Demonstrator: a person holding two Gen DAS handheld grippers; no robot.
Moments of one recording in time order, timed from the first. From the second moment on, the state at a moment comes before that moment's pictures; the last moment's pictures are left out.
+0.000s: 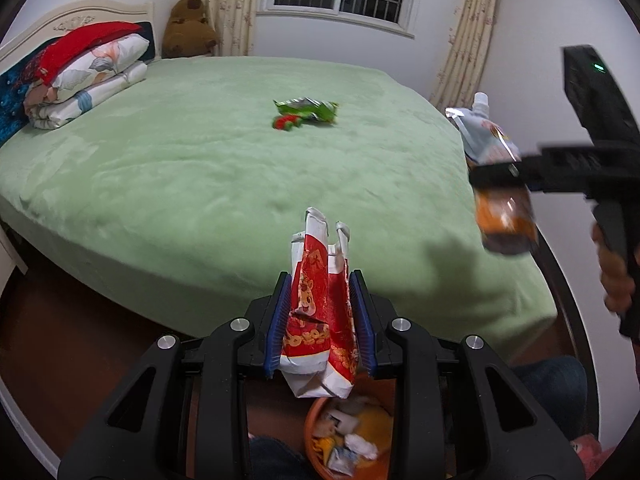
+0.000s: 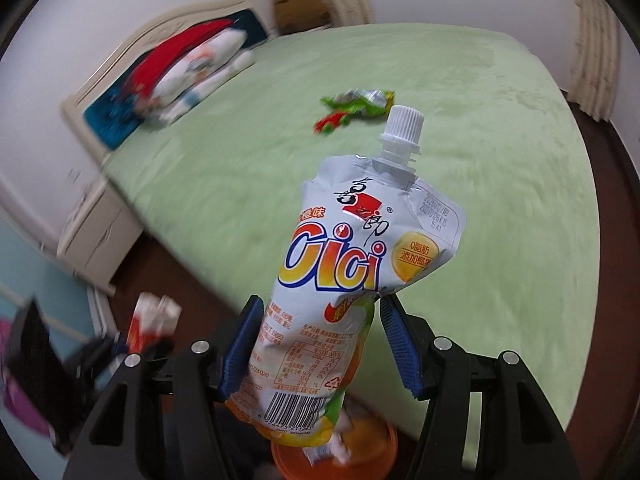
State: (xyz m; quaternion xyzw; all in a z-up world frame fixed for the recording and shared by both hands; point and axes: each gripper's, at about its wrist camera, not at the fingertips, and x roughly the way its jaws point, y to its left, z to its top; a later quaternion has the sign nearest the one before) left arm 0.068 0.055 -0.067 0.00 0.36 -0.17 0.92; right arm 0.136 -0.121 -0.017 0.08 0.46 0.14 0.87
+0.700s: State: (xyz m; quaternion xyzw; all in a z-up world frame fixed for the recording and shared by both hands) left arm -0.007 0.026 -0.189 -0.05 0.53 -0.17 0.83; right arm -0.021 -0.109 -0.135 0.01 0.49 0.18 0.85
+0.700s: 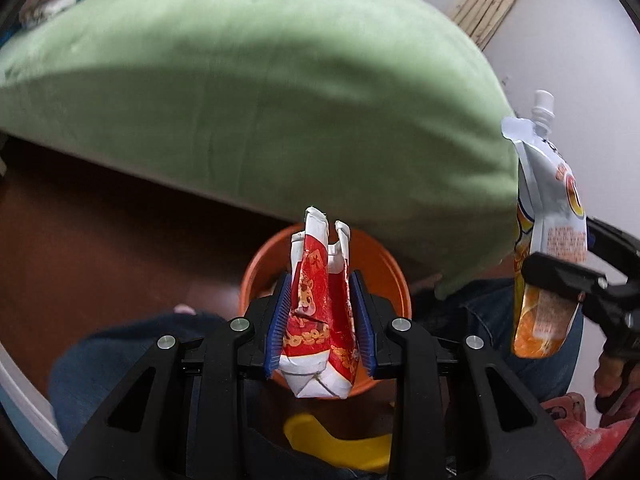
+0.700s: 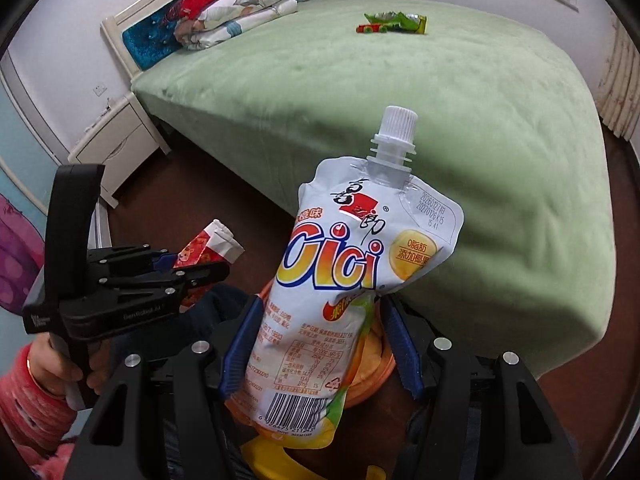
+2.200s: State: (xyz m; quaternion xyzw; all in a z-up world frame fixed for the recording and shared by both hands) left arm 0.025 0.014 -0.290 -0.06 0.65 -0.11 0.75; right arm 0.010 -0.126 -0.234 0.07 0.59 0.15 0.79
